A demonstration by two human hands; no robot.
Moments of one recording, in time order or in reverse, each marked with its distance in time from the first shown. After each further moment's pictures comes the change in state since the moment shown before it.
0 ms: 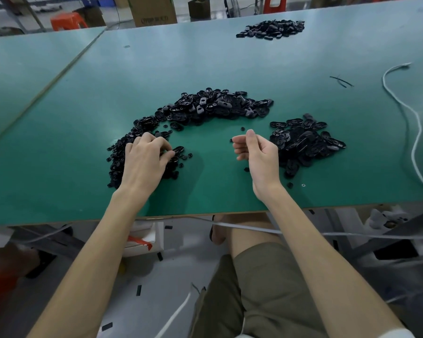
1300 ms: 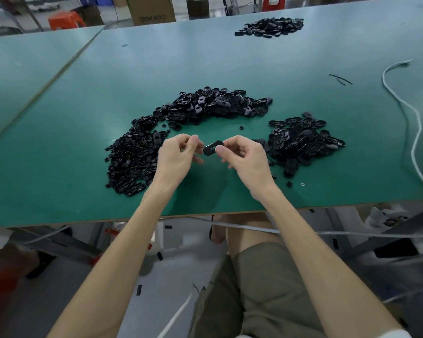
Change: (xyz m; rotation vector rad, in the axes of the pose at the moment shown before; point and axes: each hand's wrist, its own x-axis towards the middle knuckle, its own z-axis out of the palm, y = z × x) left_hand 0.004 0.057 0.019 -0.714 -0.116 -0.233; right_hand -0.004 0.001 0.002 -0.232 -0.238 -0.112
